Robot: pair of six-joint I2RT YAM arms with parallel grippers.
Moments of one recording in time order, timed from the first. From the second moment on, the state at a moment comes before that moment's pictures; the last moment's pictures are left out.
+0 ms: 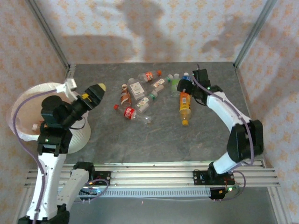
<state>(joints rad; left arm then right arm) -0.06 0.73 1.02 -0.43 0.44 -0.83 0.23 1.61 1.29 -0.51 0.05 0.47</state>
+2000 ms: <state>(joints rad) -0.45 1.12 1.17 -0.41 0.16 -0.75 0.14 1.72 1.42 -0.52 -0.05 0.28</state>
